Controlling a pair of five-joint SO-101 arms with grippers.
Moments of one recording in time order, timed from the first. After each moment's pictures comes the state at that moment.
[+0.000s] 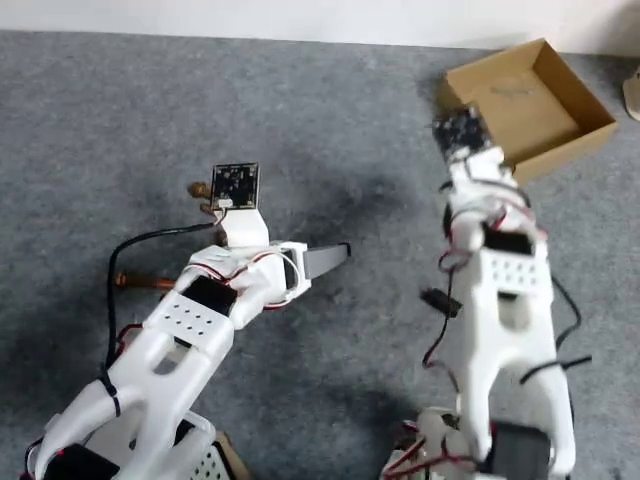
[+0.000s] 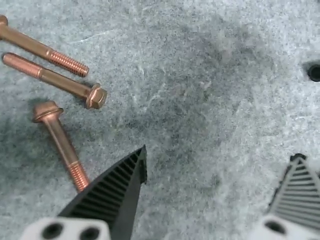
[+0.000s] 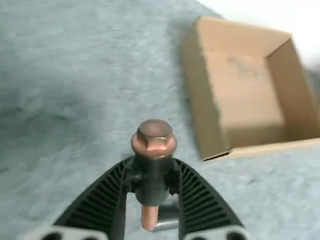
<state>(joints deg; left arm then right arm) 18.4 -32.8 60.3 29.8 30.0 5.9 -20.0 35.7 26.4 35.5</state>
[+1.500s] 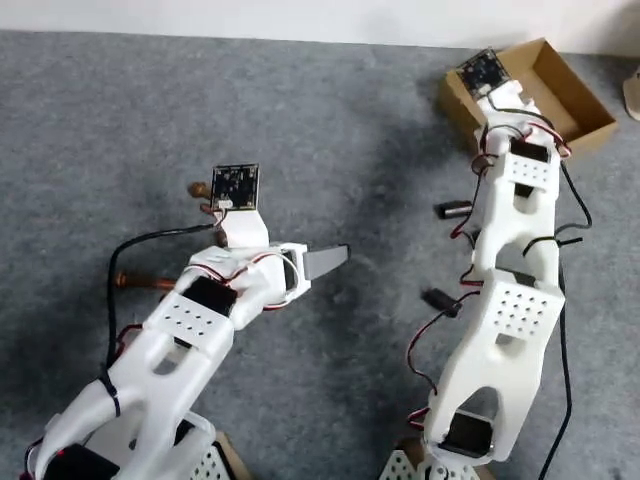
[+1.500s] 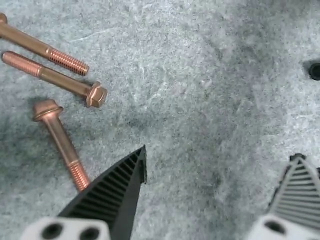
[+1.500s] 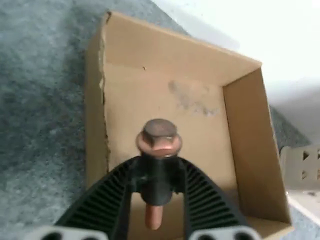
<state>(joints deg) 18.4 -32.7 60.6 29.8 30.0 13.0 44.2 -31.2 26.4 48.0</state>
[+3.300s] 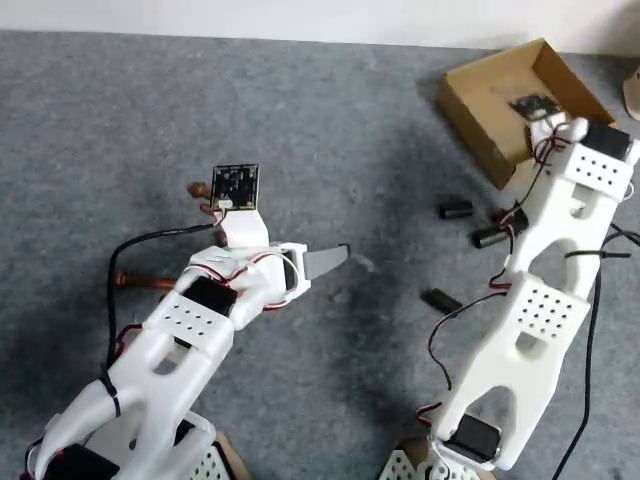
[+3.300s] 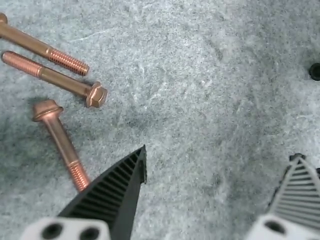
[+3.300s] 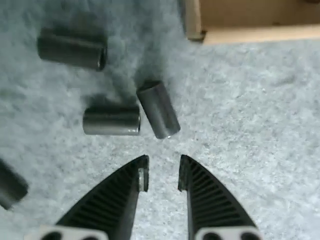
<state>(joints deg) 18.4 -32.7 60.6 29.6 30.0 22.9 53.0 -64.3 99.6 52.6</state>
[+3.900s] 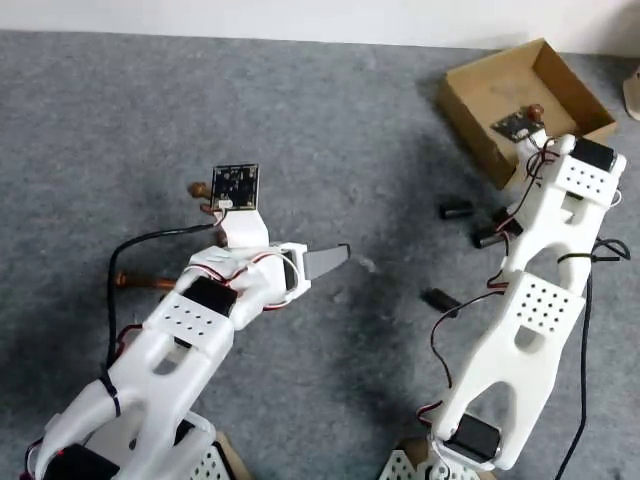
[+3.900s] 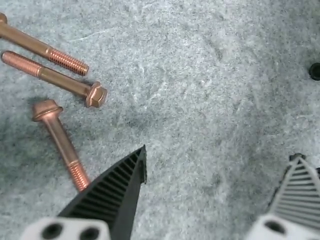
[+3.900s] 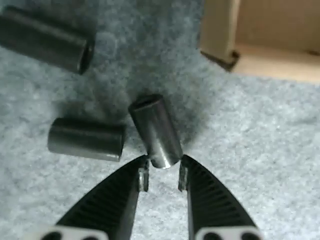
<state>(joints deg) 18.4 -32.7 60.6 29.6 30.0 23.0 59.8 -64.4 92.2 60.6</state>
